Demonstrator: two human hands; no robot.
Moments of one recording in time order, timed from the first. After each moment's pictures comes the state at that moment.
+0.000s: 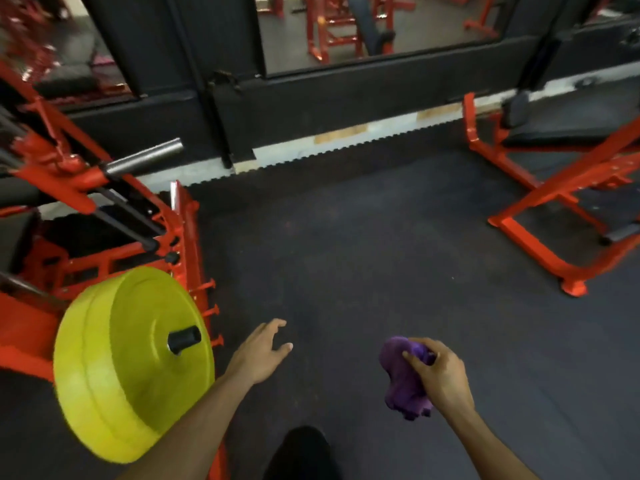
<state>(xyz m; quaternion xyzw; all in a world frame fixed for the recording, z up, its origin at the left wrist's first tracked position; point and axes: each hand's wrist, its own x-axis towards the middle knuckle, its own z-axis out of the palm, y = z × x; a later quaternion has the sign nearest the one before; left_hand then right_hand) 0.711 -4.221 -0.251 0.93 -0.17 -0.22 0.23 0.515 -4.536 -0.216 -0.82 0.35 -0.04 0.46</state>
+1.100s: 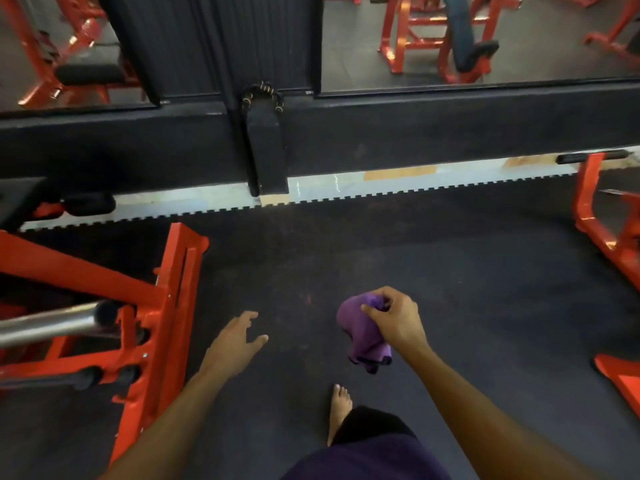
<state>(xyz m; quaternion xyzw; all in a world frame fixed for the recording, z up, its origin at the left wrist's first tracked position) 1.357 -4.367 -0.270 0.93 0.02 -0.20 0.30 1.321 -4.708 -0.192 -0.86 0.19 0.02 0.47</state>
